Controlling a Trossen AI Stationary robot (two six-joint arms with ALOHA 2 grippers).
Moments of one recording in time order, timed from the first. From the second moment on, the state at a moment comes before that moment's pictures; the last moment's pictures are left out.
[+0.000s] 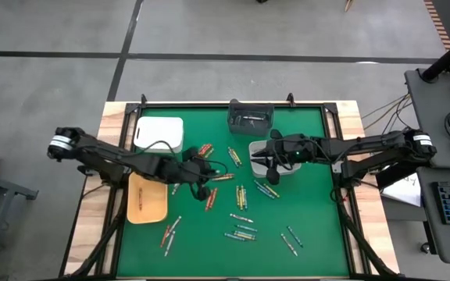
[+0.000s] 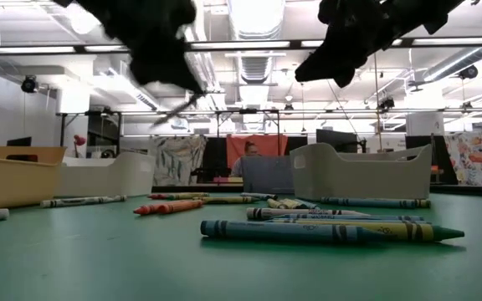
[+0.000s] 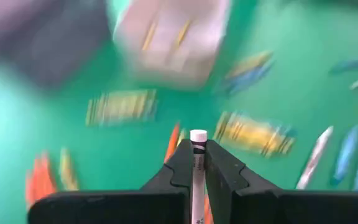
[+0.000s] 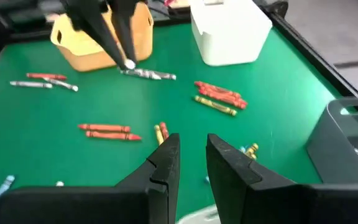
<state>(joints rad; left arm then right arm) -0.20 1.40 0.92 -0.19 -0.40 -0.34 -0.06 1.20 0.73 0.01 0.04 0.08</state>
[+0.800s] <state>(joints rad) -0.15 1.41 0.68 0.86 -0.25 0.12 -0.01 1.44 0.64 0.79 -0.07 -0.04</state>
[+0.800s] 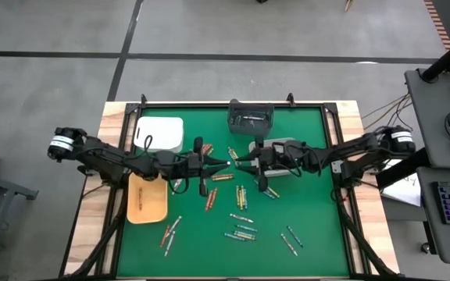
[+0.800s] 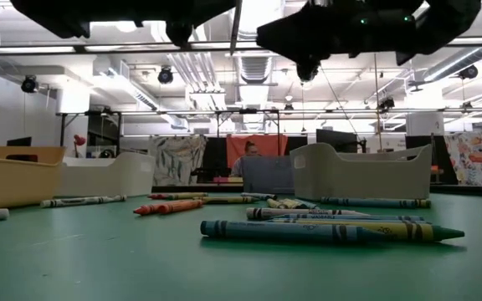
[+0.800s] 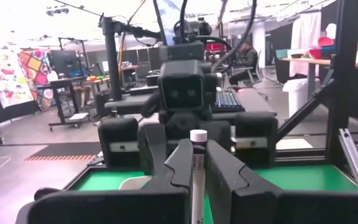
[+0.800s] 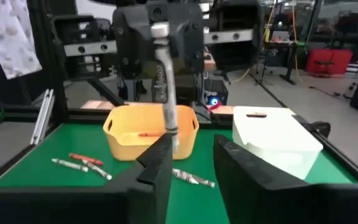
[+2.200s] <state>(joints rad) -0.11 1.41 0.67 0.86 -0.30 0.07 -0.01 1.54 0.80 0.77 0.03 -0.05</state>
